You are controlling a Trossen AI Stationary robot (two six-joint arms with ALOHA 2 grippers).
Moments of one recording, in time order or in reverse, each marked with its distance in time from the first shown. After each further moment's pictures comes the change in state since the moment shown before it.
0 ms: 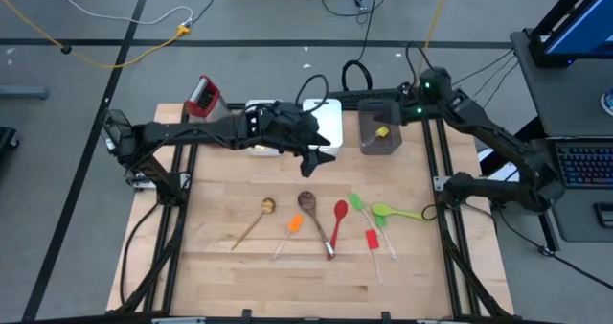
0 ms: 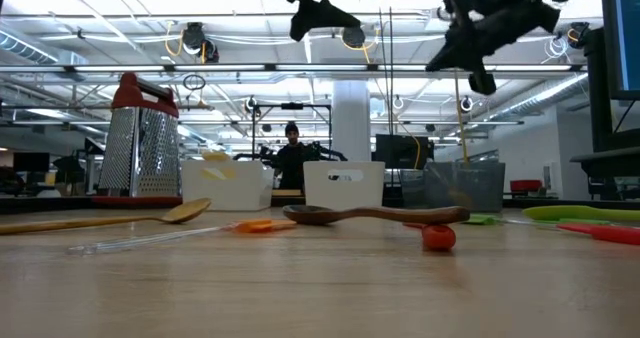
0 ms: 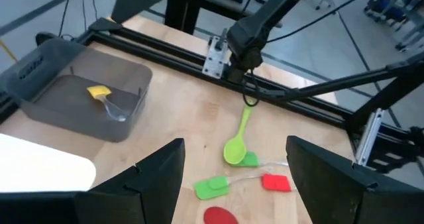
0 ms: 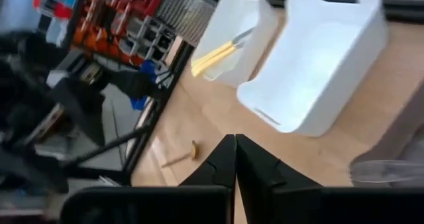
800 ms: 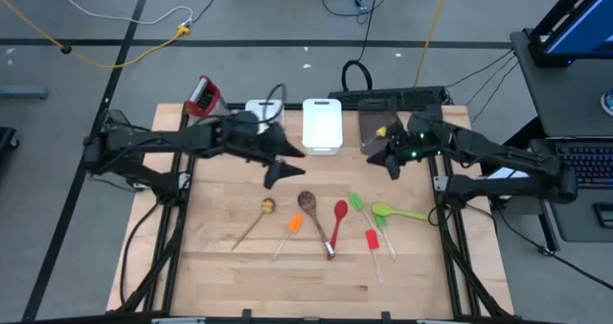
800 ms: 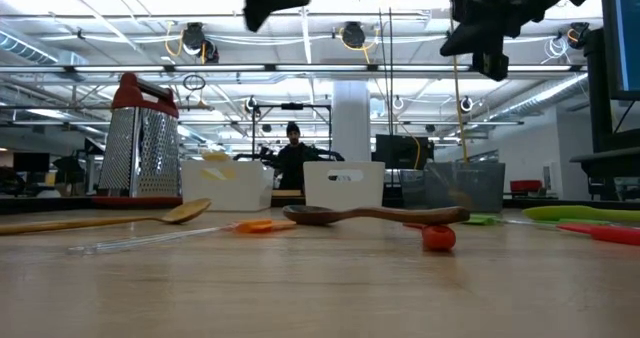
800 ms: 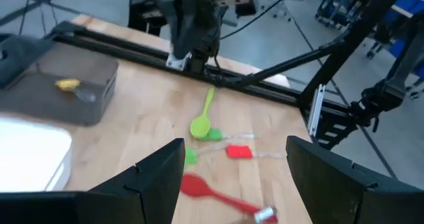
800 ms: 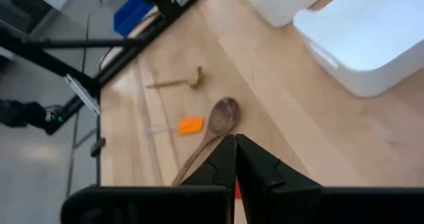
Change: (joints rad) left arm -0.022 -0.345 -0.381 0.123 0.112 0.018; right arm 0.565 -0.173 -0.133 -0.025 0.382 -0.095
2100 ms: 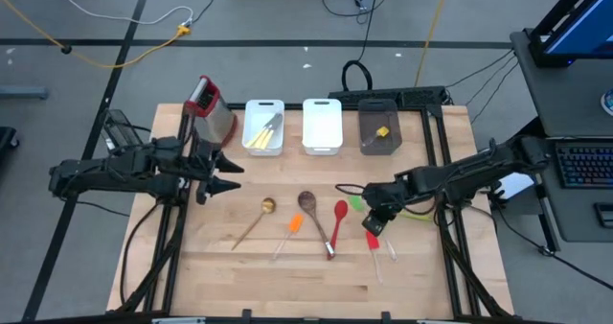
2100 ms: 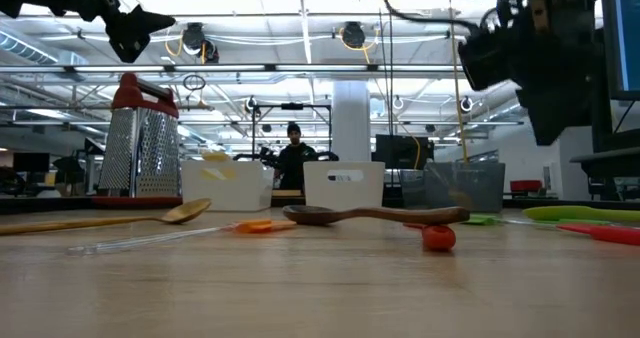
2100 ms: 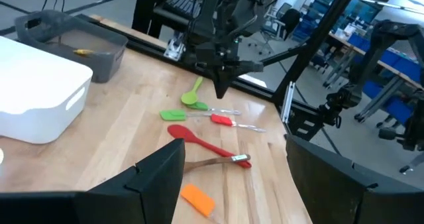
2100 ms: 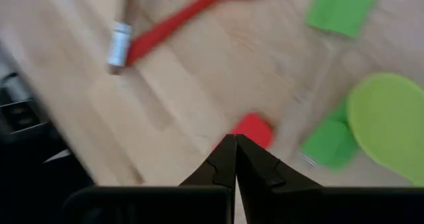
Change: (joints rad) left arm -0.040 -0.828 -0.614 -0.051 -0.045 -0.123; right arm 0.537 0.425 -0.005 -0.140 0.100 0.507
